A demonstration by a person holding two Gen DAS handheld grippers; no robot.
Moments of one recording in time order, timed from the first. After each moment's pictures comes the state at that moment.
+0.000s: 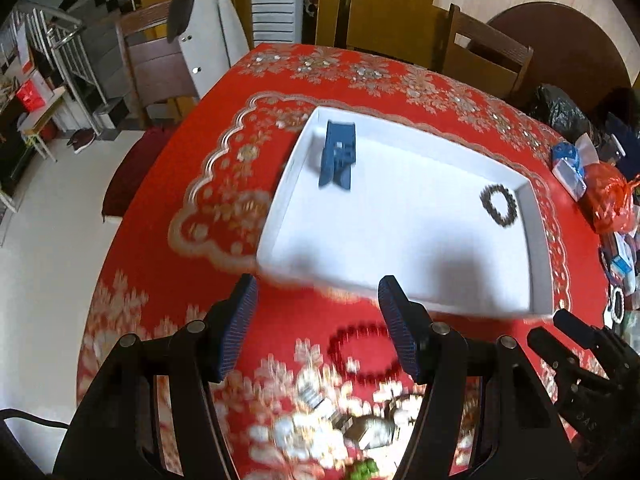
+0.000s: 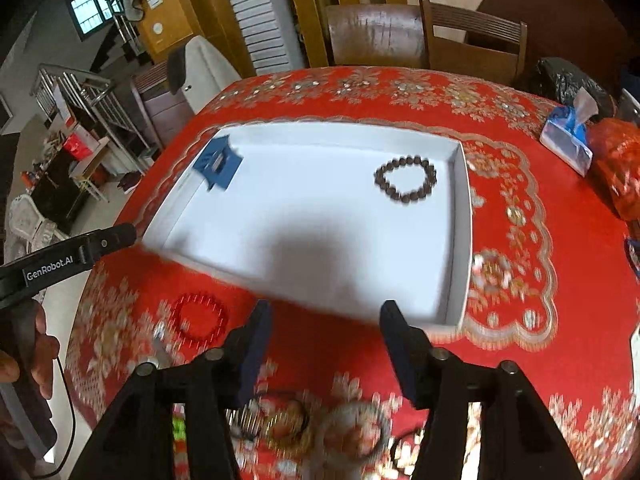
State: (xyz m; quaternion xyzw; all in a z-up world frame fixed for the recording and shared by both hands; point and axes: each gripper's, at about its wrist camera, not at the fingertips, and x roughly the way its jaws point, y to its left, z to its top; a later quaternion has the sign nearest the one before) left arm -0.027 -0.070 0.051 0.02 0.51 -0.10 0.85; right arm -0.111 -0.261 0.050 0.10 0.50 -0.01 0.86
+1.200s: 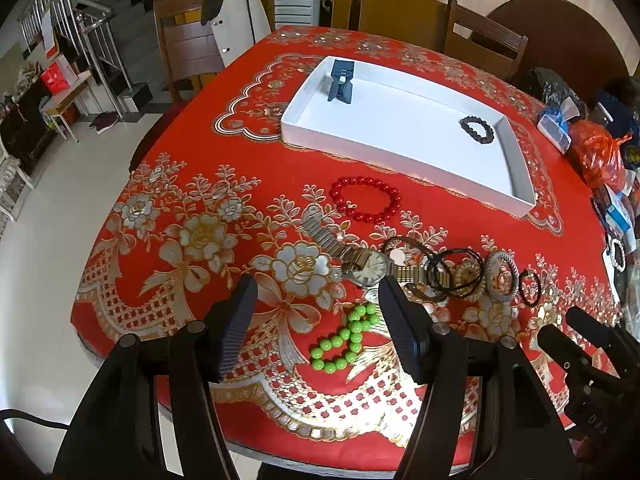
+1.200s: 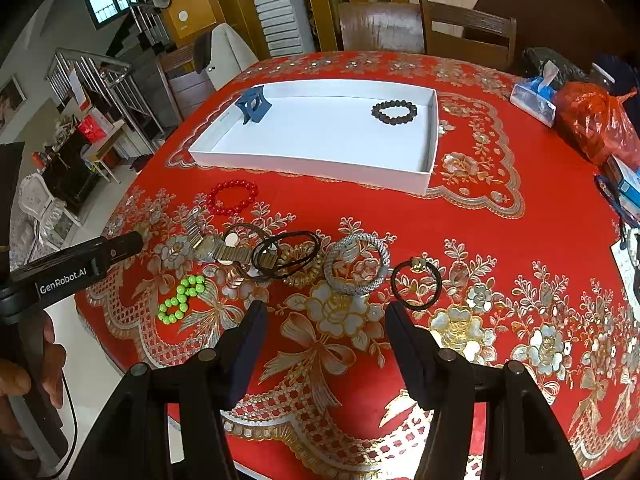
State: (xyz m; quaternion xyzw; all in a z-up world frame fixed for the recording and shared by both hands) left arm -0.175 -0.050 0.043 0.02 0.51 -0.07 0.86; right arm -0.252 -0.239 0.049 0.09 0.50 0.00 0.86
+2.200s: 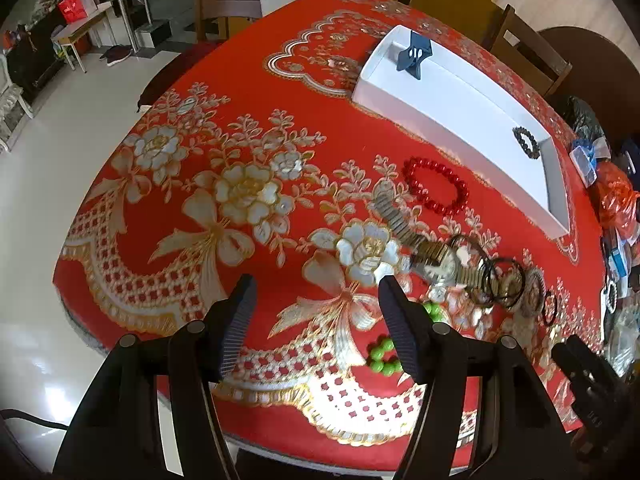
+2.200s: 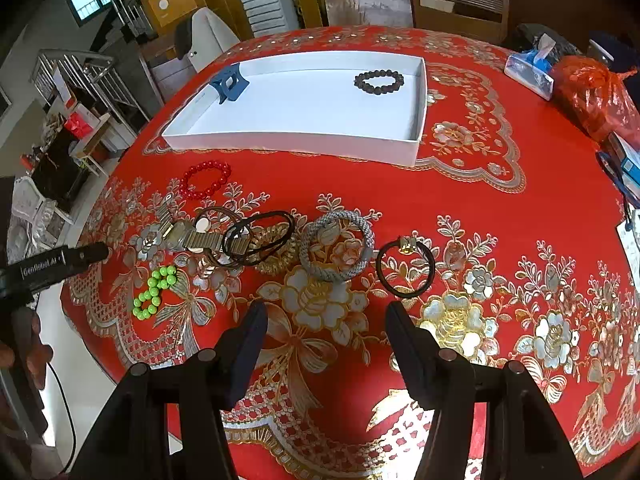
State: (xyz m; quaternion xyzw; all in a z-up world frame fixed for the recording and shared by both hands) left arm -0.147 0.012 0.008 -0.07 0.57 -0.04 0.82; right arm -0.239 -0.252 0.023 0.10 0.53 -0.01 0.84
